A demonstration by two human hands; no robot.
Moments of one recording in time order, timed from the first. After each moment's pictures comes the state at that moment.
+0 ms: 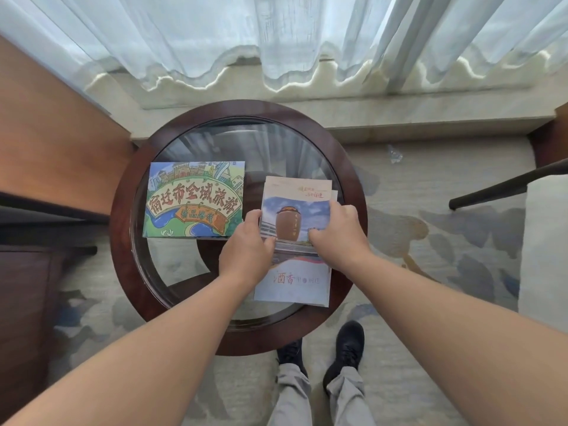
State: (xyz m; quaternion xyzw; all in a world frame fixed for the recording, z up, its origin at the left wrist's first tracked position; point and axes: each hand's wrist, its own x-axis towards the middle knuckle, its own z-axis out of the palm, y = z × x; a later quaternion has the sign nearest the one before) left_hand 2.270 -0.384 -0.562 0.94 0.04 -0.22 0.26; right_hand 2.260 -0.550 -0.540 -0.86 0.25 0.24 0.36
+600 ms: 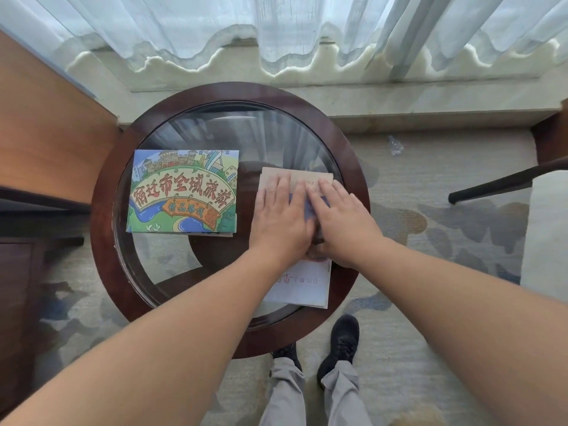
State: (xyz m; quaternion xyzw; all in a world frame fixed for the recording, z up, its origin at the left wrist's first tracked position) left_hand 2.289 -0.438 -0.586 0.97 -0.17 -0.14 0.11; right_hand 2.273 -0.571 -0.562 -0.95 -0.05 0.29 0.09
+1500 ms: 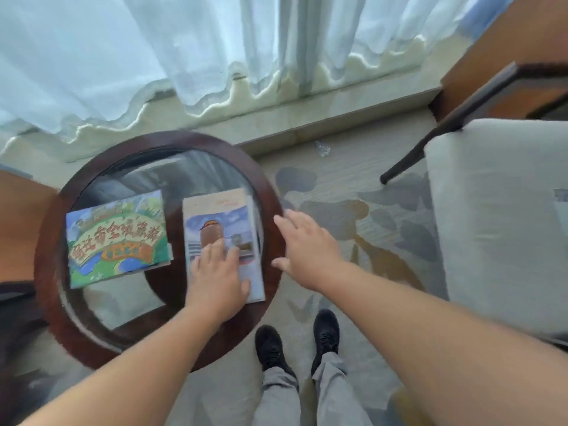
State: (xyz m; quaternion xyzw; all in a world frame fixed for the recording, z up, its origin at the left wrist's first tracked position) left_hand 2.223 -0.436 -0.541 0.93 -0.23 -0.27 -0.04; right_hand 2.187 -0.621 -0.502 -0.94 0.08 0.24 0.21
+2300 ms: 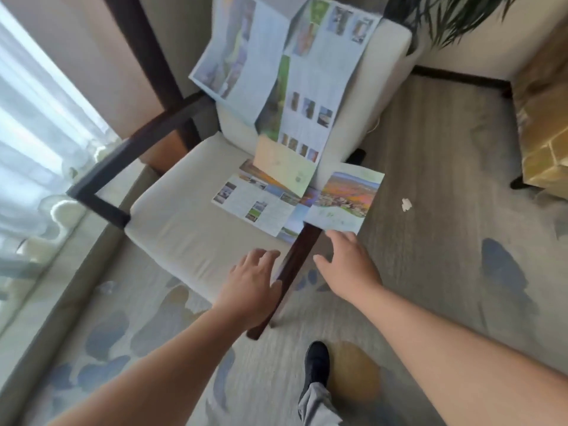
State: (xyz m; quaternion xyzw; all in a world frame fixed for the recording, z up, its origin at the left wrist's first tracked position) left_hand 1.871 -0.960 -0.415 0.67 -0.68 -0.28 0.02; right_hand 1.685 -1.014 -0.406 -0.66 0.68 -0.02 0.32
